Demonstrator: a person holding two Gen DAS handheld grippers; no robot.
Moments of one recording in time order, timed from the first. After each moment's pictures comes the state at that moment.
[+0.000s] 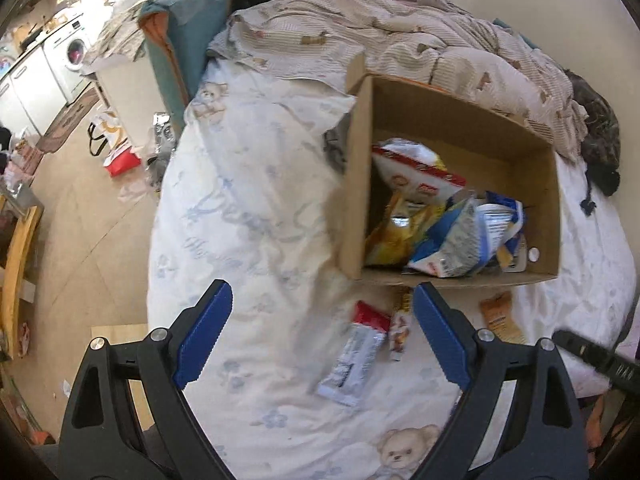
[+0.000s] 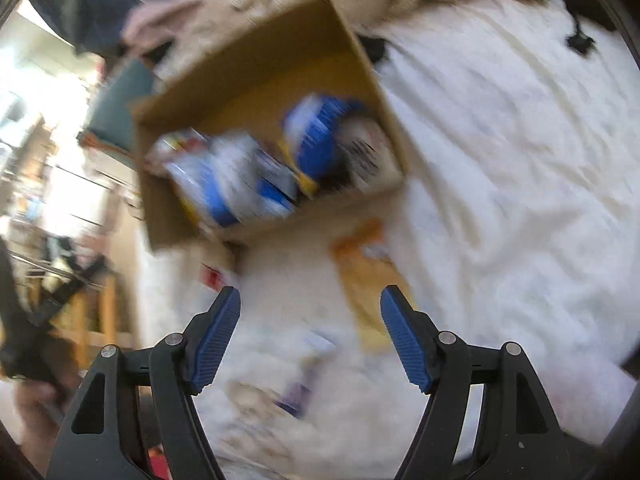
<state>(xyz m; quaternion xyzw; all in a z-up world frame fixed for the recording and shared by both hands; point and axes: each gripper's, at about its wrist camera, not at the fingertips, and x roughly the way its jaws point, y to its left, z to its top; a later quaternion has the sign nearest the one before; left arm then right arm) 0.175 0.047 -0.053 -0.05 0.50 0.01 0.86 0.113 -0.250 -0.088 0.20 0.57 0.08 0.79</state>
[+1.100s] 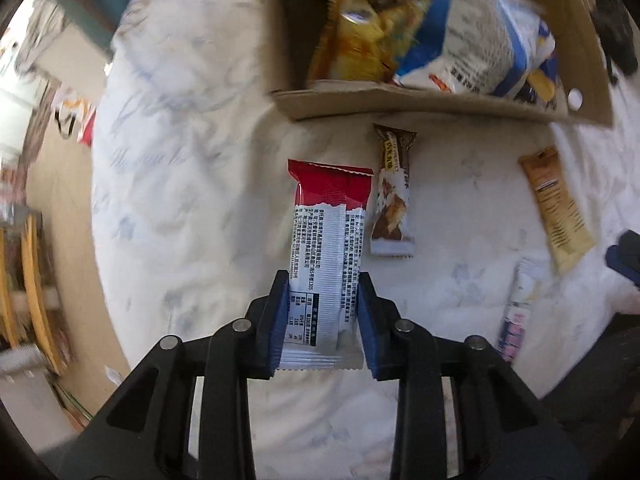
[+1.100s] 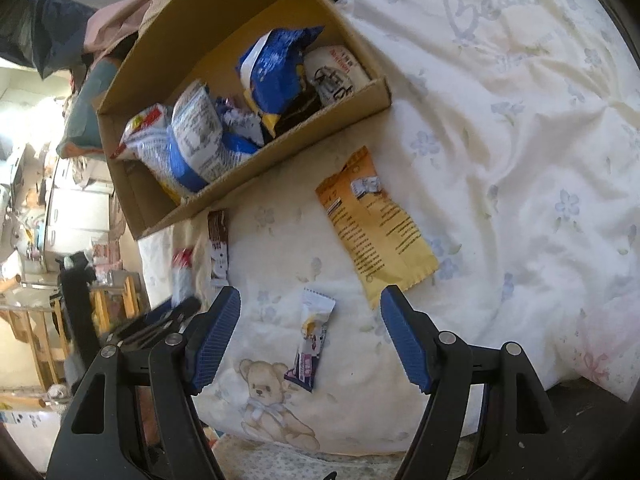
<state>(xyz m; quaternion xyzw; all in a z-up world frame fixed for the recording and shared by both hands) 0.162 -0.017 -0.151 0.04 0.66 -0.03 0.75 0.110 -0.261 -0.123 0.29 0.62 0.08 0.73</state>
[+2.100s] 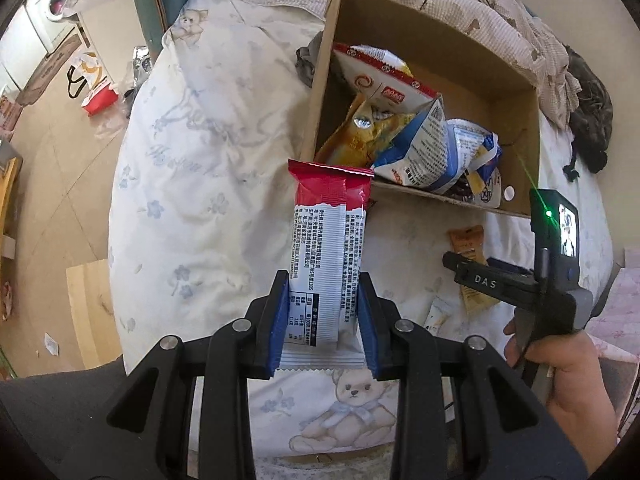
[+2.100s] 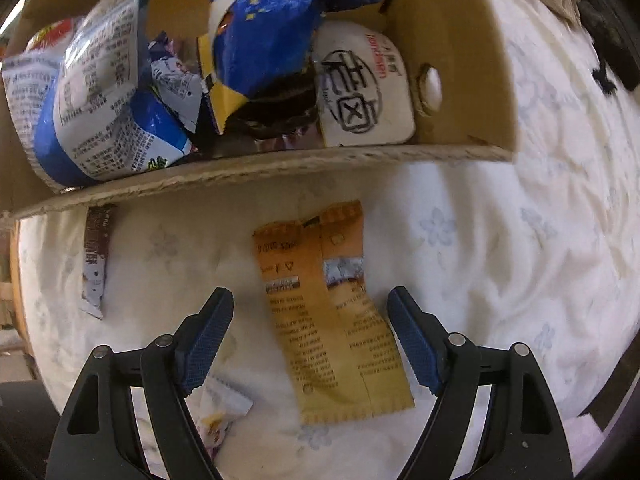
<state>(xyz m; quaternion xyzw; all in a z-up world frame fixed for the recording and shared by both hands) 0.143 0.014 -0.078 -0.10 0.59 -0.03 0.80 0.176 -0.209 -0.181 0.03 0.66 0.02 0.75</state>
